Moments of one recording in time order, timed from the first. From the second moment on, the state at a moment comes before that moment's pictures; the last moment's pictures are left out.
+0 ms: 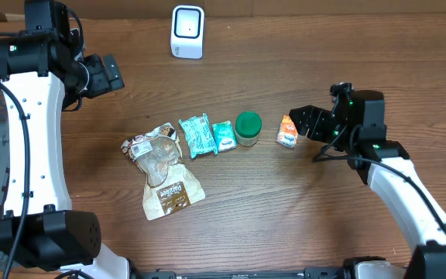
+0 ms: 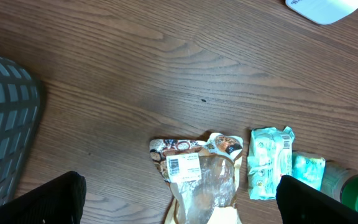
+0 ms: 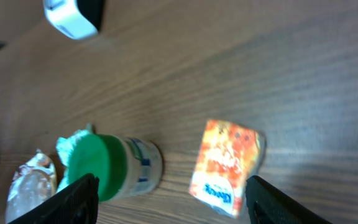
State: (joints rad) left arm 0.12 1.78 1.93 -1.36 0.03 -0.26; right arm 0.06 1.41 0.81 -0.20 -0.40 0.40
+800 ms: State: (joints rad) left arm 0.12 1.78 1.93 -1.36 0.03 -0.26; right arm 0.06 1.43 0.81 -0.30 -0.35 0.44
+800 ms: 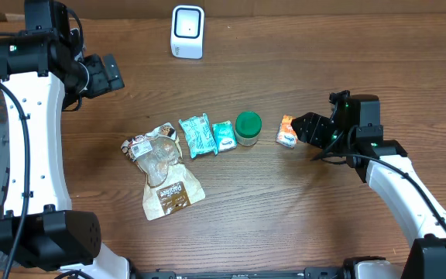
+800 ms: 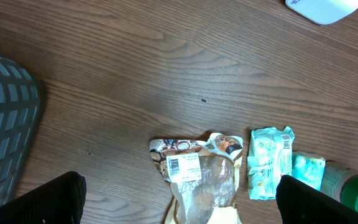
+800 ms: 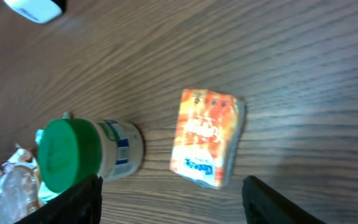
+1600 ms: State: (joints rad) left arm 0.12 1.78 1.93 -1.36 0.03 -0.26; right arm 0.09 1.43 1.08 -0.69 -0.33 0.51
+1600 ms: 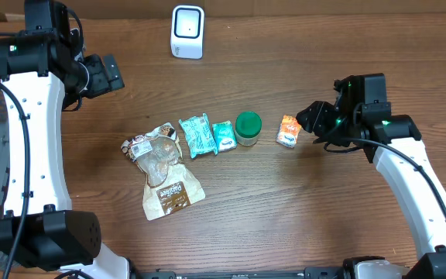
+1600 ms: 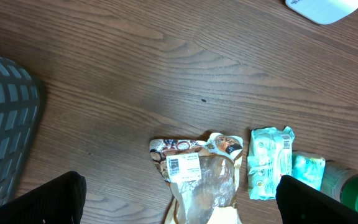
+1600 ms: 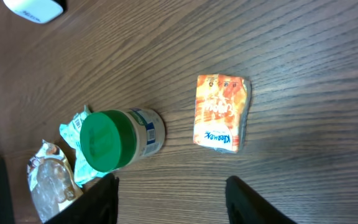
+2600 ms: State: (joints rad) left arm 0.12 1.78 1.93 -1.36 0.03 -0.26; right arm 0.13 1.79 1.08 -0.58 -0.30 0.56
